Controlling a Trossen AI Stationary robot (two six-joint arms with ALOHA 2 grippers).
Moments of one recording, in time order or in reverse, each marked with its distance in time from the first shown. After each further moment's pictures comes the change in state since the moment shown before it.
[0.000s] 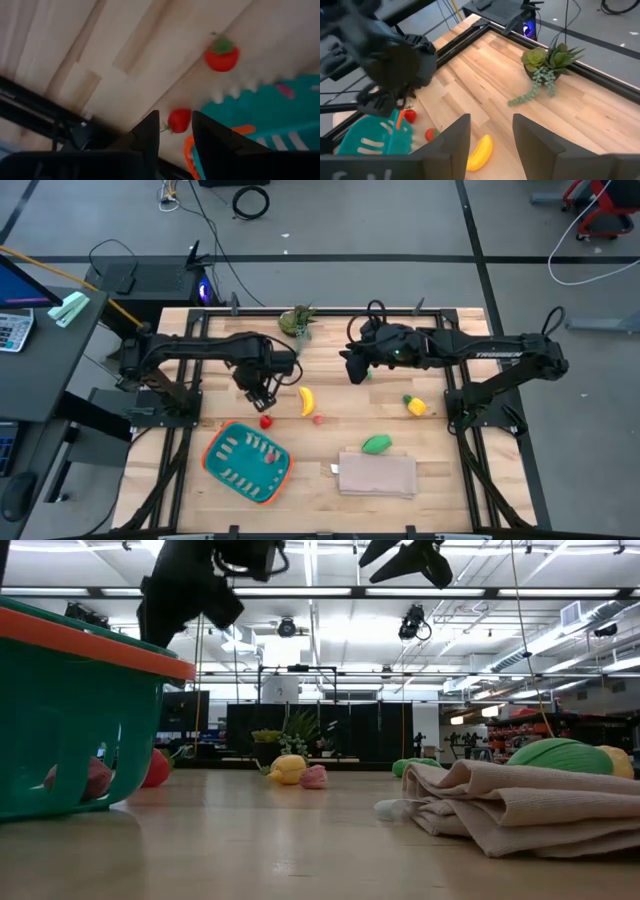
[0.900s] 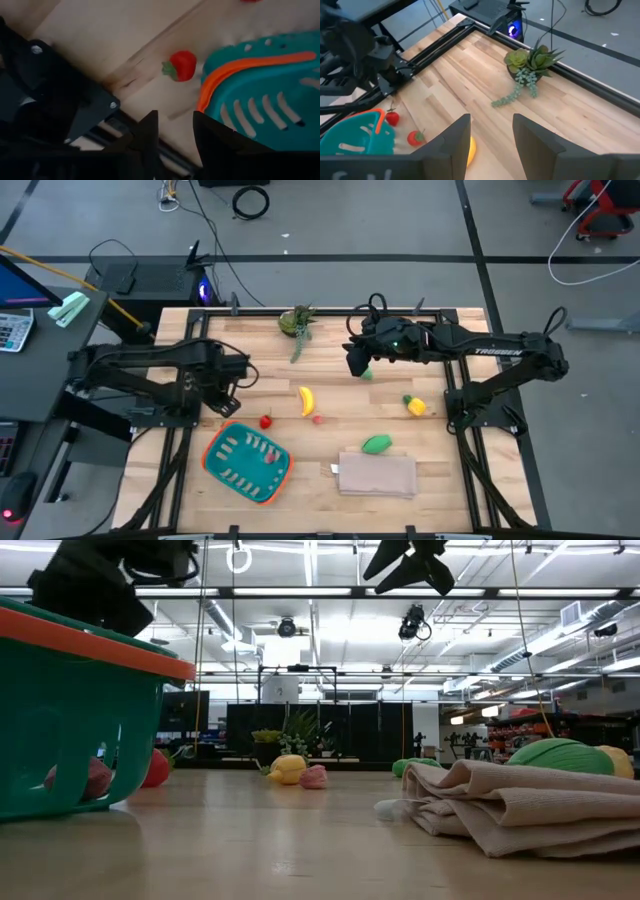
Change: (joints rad) left arm 0.030 -0.488 -0.471 0.094 0.219 -0.222; right arm -0.063 -0.002 0.000 -0.028 -0.003 -0.032
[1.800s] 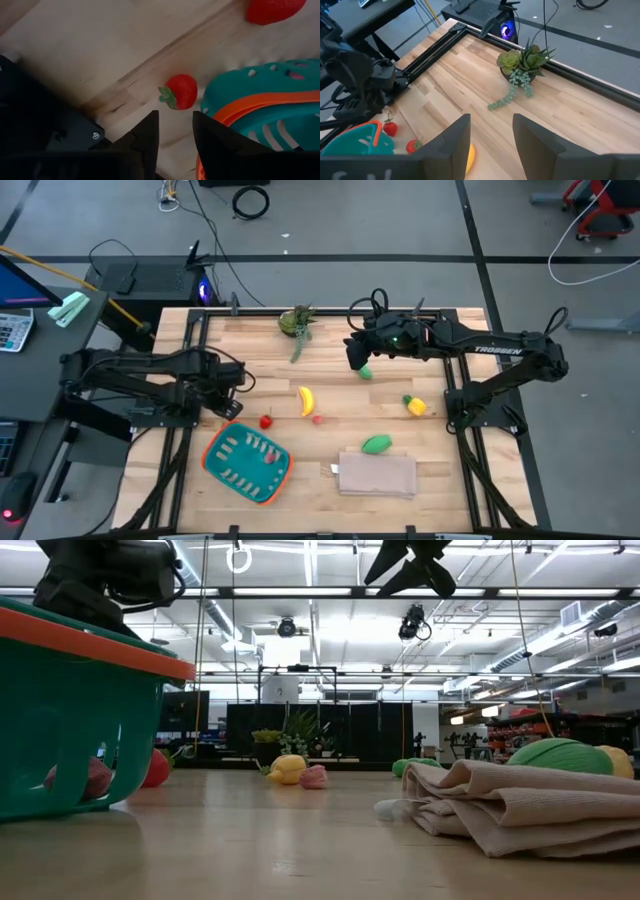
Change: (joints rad) left arm -0.026 -0.073 -0.195 0.229 -0.006 -0.112; right arm -0.029 0.000 0.000 0.000 0.000 0.056
